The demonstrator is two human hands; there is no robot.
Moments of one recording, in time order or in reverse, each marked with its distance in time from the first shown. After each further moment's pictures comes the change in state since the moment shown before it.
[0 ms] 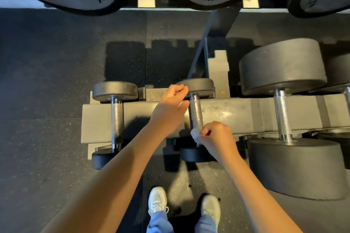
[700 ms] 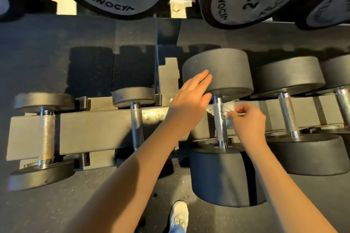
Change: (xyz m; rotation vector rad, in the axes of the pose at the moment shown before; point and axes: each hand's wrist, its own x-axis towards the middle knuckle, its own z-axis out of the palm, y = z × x) left_hand 0.056 0.160 0.110 -0.010 0.031 0.255; right_hand 0.045 0.103 -0.183 0.009 0.430 0.257
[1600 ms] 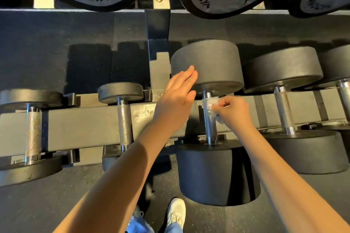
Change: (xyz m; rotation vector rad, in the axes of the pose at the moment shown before) left_hand -0.001 -0.002 0.021 0.080 0.088 -0.023; right_hand 0.025 0.003 -0.002 0.091 -0.293 -0.036
